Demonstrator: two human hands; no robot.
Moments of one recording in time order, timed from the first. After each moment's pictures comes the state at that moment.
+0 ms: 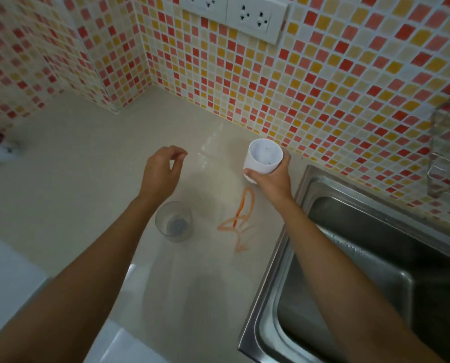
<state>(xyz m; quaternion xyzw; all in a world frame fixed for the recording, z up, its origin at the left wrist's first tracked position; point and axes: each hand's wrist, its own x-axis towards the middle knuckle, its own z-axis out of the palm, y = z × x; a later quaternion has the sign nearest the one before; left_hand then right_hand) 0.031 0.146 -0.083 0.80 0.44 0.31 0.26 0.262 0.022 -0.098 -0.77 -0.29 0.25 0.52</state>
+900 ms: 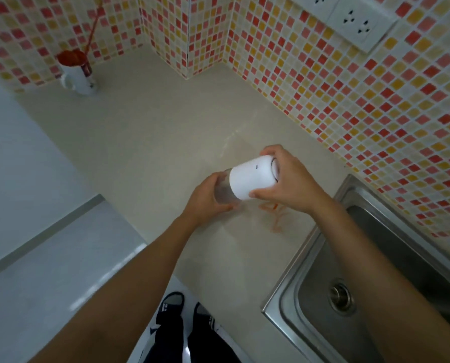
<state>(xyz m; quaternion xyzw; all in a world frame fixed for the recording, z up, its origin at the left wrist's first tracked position) -0.056 0.047 -0.142 0.69 0.46 0.25 0.50 0.136 0.001 -0.006 -0.71 -0.64 0.25 0.18</state>
